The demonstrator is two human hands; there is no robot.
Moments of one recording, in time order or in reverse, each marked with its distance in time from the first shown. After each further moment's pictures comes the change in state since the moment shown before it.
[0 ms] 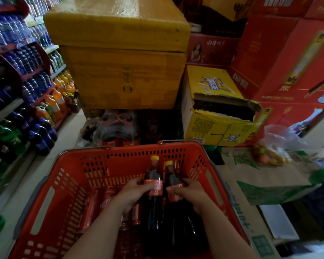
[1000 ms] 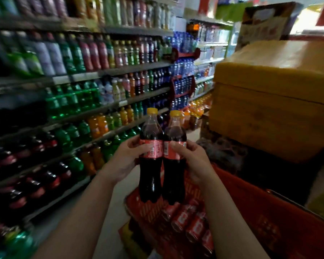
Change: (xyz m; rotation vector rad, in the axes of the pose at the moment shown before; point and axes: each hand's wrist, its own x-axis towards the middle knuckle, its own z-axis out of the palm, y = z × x) left_hand -0.257 0.071 -0.137 -0.383 0.701 0.674; right_hand -0.099 -0.148 0.216 0.111 -0.939 -0.411
